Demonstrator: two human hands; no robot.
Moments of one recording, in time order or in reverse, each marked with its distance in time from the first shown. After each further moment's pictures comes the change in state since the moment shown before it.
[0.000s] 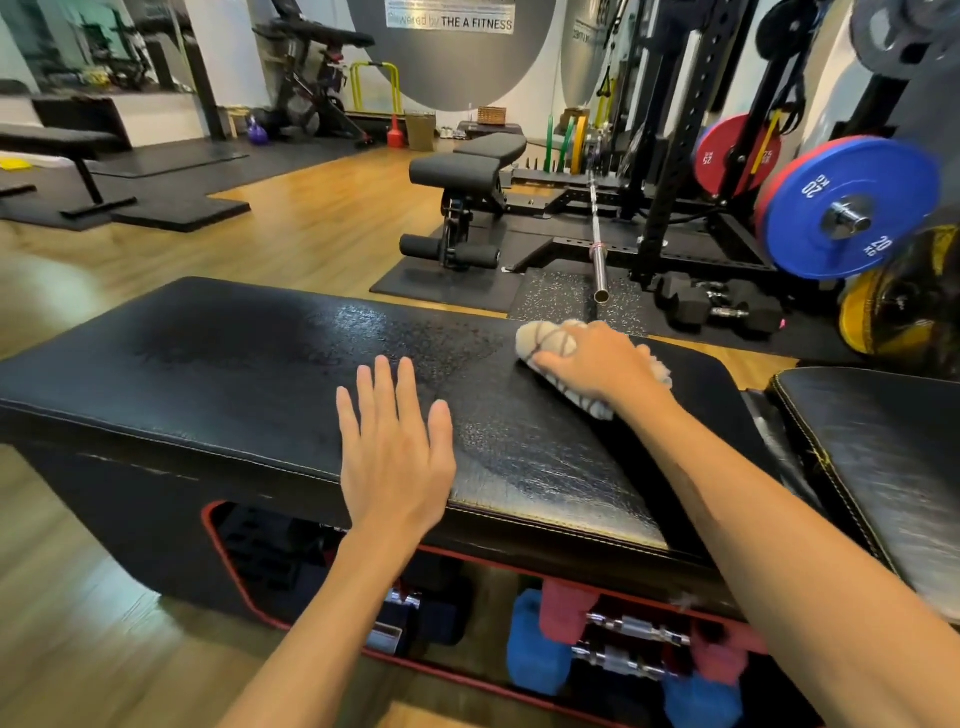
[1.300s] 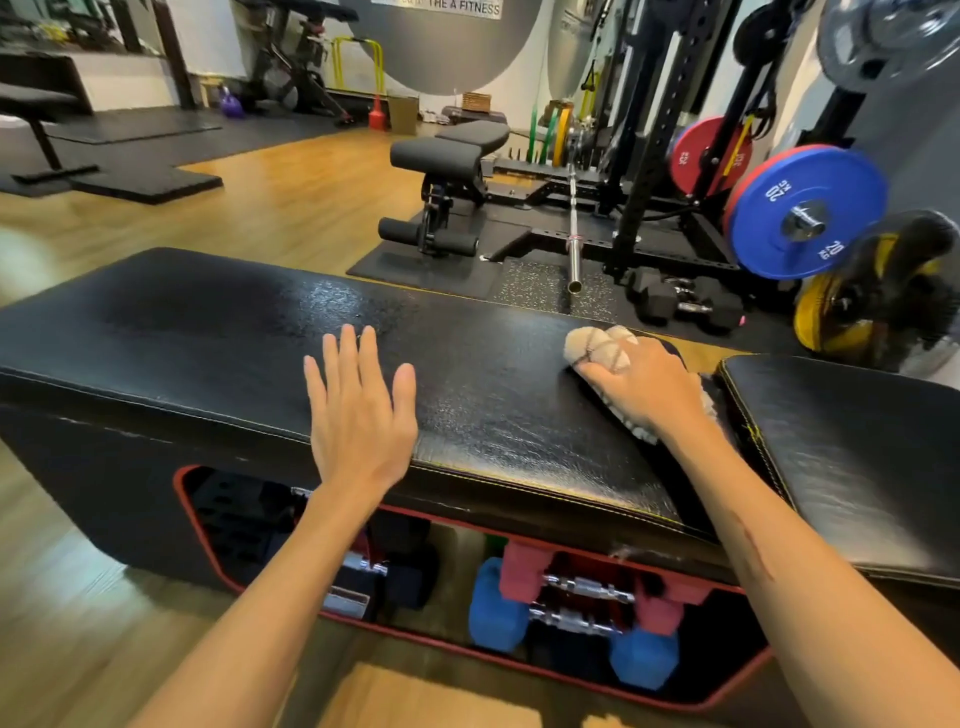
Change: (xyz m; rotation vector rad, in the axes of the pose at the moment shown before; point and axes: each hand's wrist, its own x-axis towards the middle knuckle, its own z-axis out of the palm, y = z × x) left_hand -0.001 -0.001 -0.002 -0.080 0.041 -0.028; right_hand -0.057 0.086 -0.005 0.038 0.179 0.086
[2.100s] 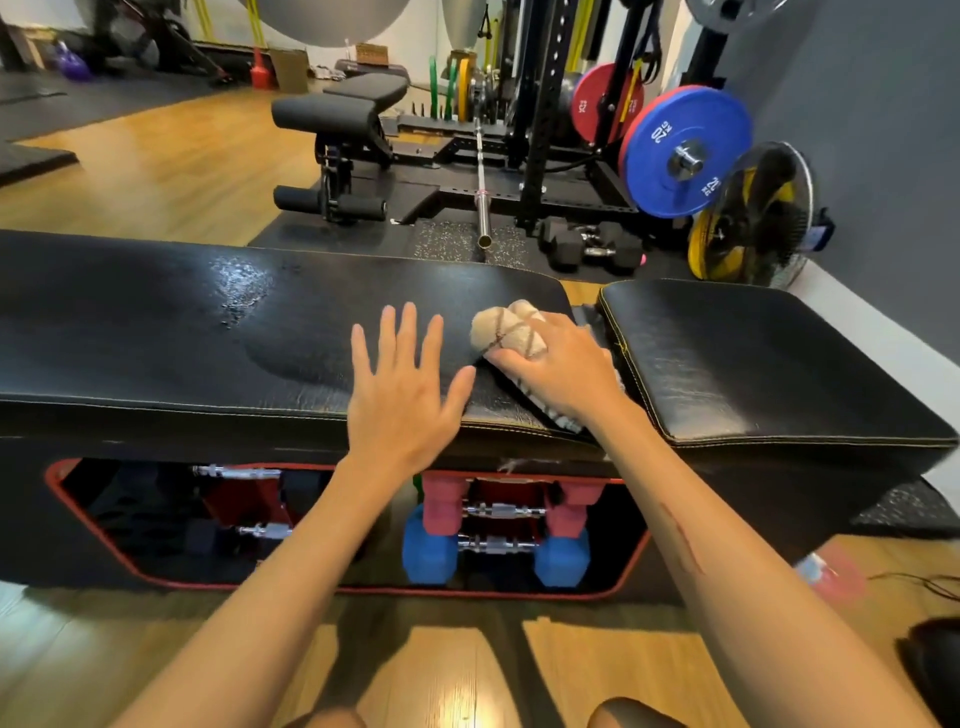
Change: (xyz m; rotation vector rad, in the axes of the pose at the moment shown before) left_hand -0.052 0.112 0.016 0.127 -0.196 0.435; right_hand -0.097 0.014 -0.032 0.152 -0.029 0.002
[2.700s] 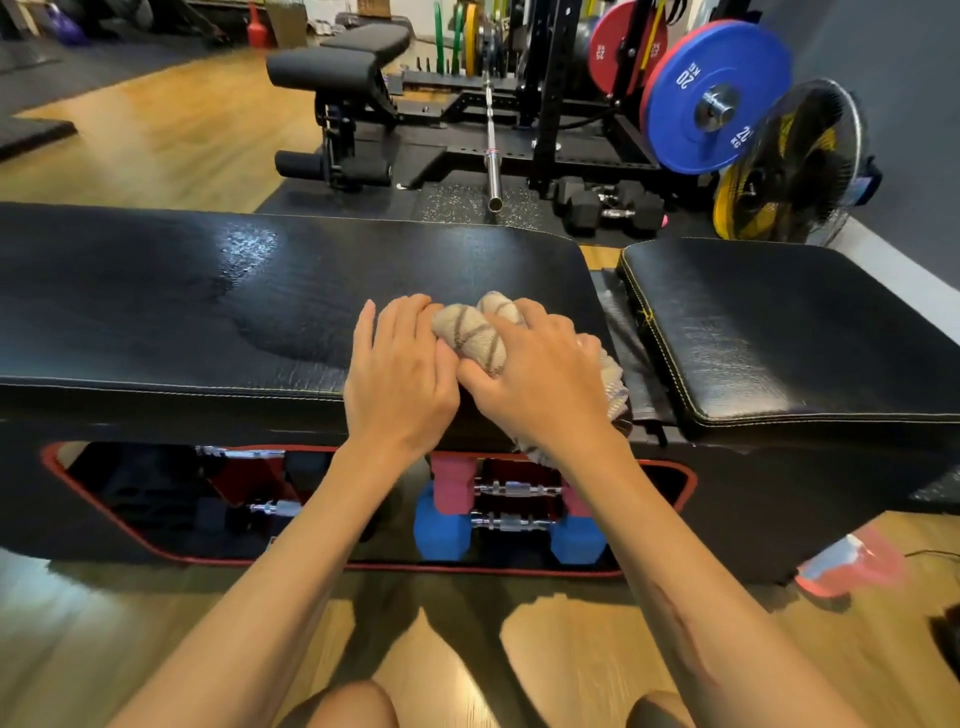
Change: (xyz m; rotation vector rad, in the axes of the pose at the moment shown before) left_hand -0.002 -0.007 0.004 -0.140 0.122 0.019; right_hand -0.048 -0.050 0.019 -0.166 0.115 -0.090
